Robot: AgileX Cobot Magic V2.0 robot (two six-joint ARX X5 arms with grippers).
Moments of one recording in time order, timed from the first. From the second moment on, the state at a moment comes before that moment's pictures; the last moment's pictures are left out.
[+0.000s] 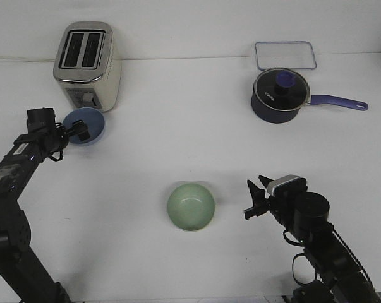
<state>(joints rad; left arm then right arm) 0.13 1.90 1.38 -0.24 0.05 -0.29 0.33 0.71 0.54 -0.19 -0.16 0.18</state>
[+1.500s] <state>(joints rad) -0.63 1.35 1.07 -0.40 0.32 -0.12 0.33 0.71 0.54 -0.20 -0.16 0.18</state>
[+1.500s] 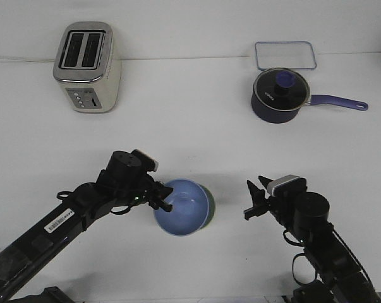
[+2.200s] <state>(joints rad) -0.67 1.49 1.06 -0.26 0.31 -0.12 0.33 0.71 0.54 -0.20 -0.16 0.18</state>
